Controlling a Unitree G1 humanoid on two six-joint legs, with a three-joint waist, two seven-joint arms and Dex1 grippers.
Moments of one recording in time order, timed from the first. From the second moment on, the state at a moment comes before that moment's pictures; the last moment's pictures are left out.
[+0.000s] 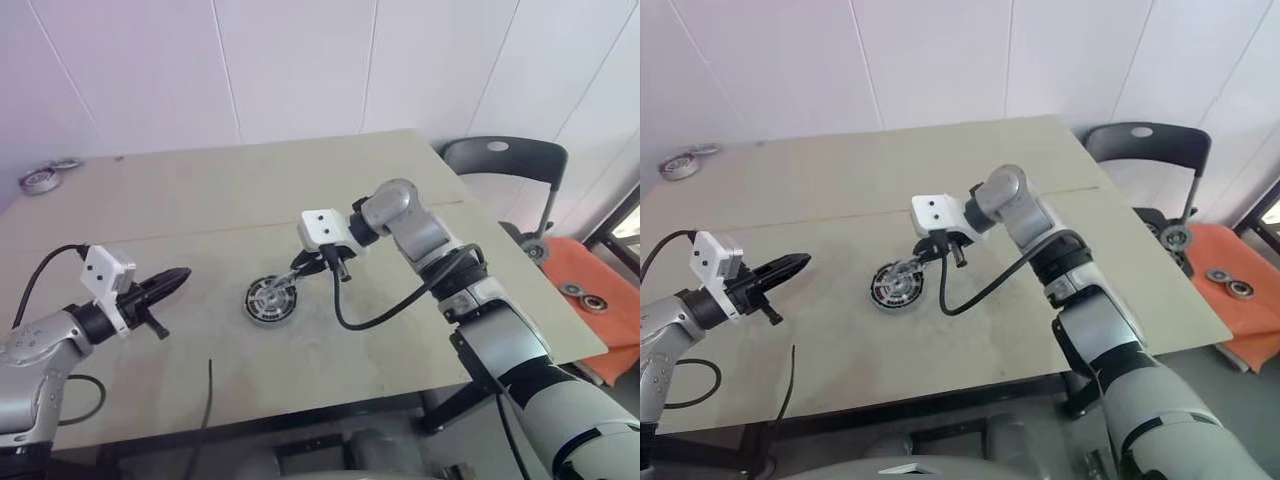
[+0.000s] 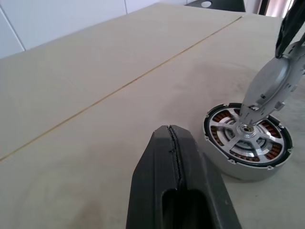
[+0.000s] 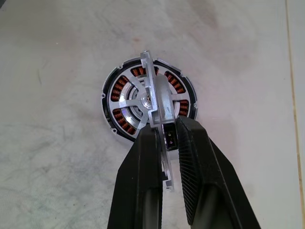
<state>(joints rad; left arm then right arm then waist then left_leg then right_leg) 0.06 0.71 0.37 -0.17 -0.51 0.33 -0.87 -1.04 -0.27 0.43 0.59 -0.15 0.06 1.47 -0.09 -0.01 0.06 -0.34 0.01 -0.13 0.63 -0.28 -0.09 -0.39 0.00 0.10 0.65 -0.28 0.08</state>
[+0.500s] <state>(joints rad) 0.03 0.70 0.34 -0.16 -0.50 0.32 -0.87 -1.08 -0.35 0.57 0.54 -0.01 0.26 1.56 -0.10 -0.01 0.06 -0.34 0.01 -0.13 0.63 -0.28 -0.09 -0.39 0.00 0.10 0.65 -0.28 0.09</state>
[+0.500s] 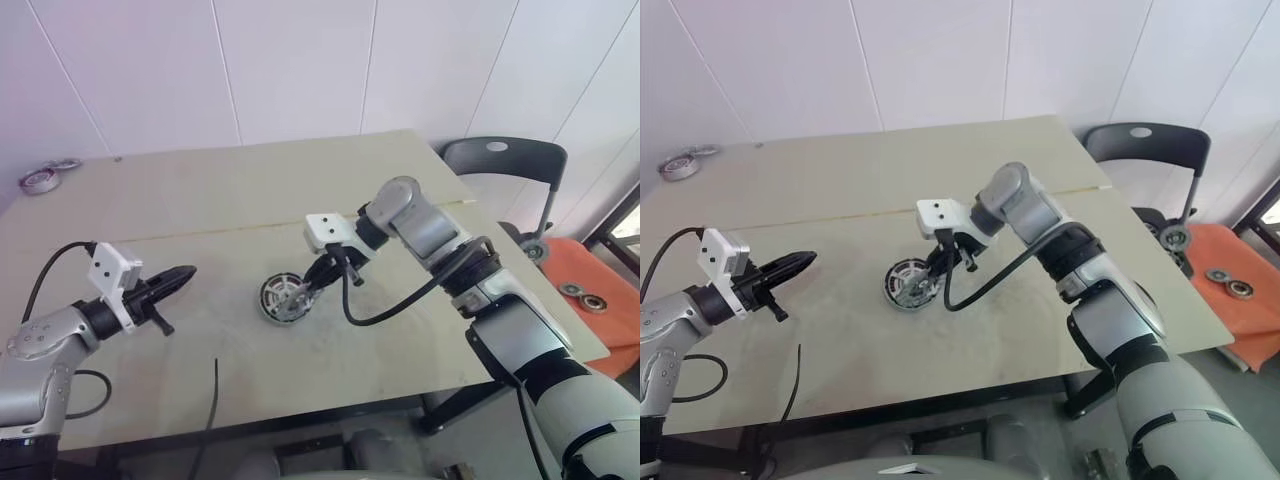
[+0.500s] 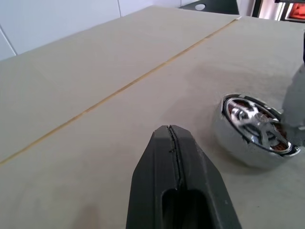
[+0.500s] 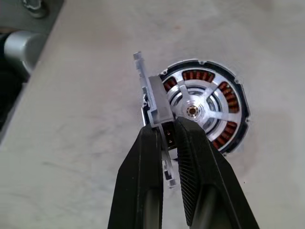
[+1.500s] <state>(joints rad) 0.04 0.67 0.34 -0.16 -0.50 0.31 -0.86 -1.14 -0.22 0.47 0.75 -0.08 0.12 1.49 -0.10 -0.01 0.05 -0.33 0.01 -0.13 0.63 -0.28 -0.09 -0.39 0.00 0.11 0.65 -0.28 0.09</state>
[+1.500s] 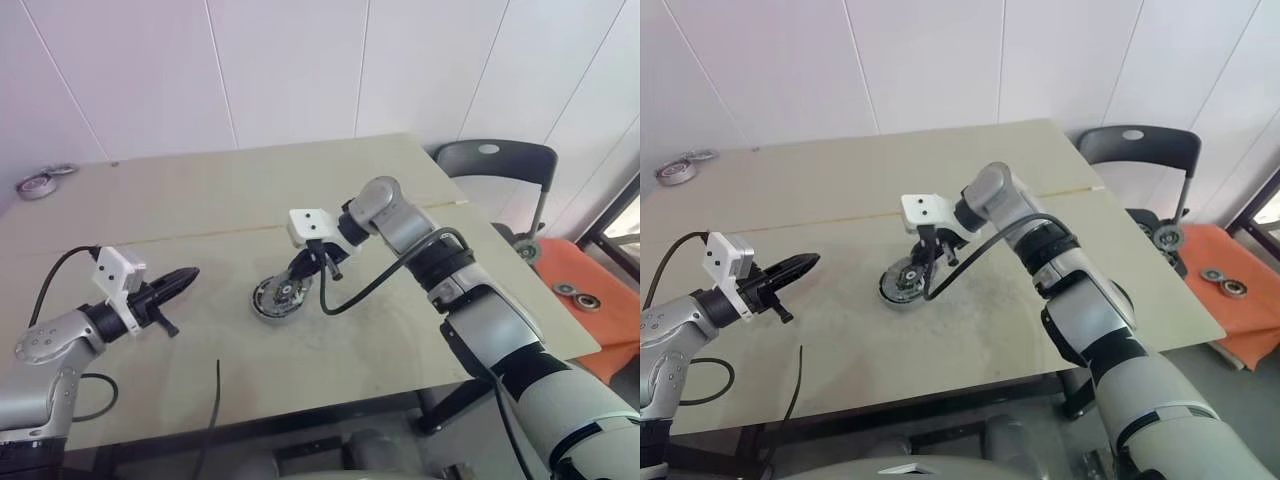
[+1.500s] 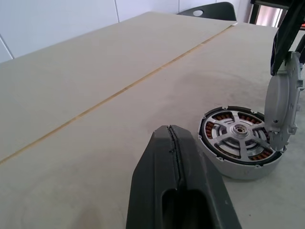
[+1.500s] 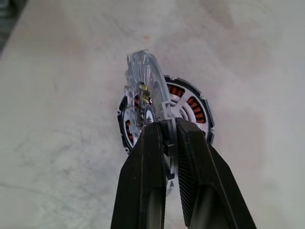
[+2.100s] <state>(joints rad) 0.01 0.67 0.33 -0.13 -0.49 0.29 -0.86 -1.22 -0.17 0.28 0.69 0.15 0.37 1.55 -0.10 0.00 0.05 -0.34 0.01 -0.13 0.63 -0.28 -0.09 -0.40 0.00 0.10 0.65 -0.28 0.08</state>
